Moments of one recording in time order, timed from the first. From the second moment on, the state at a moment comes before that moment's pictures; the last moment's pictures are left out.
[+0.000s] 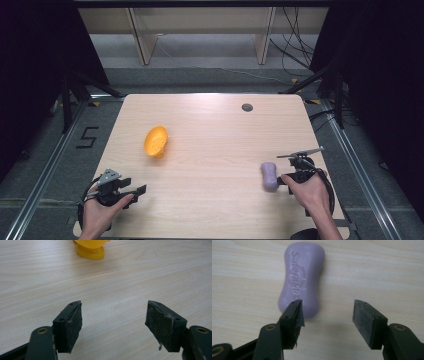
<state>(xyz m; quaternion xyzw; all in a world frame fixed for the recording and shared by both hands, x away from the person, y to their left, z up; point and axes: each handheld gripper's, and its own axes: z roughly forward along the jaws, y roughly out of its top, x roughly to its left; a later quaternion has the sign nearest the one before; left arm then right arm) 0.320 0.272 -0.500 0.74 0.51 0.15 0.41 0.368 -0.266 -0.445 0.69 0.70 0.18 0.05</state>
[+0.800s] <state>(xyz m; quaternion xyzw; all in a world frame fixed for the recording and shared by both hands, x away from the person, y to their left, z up) 0.319 0.272 -0.500 0.74 0.51 0.15 0.42 0.418 -0.228 -0.438 0.69 0.72 0.07 0.02</state>
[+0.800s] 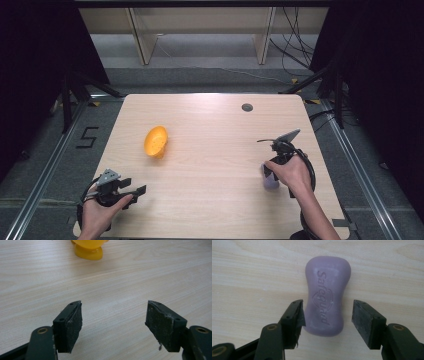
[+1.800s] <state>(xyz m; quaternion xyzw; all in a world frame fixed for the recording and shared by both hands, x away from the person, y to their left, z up) 0.318 0.270 -0.501 0.74 0.51 0.14 0.42 0.434 -0.212 -0.464 0.71 0.71 0.04 0.01</state>
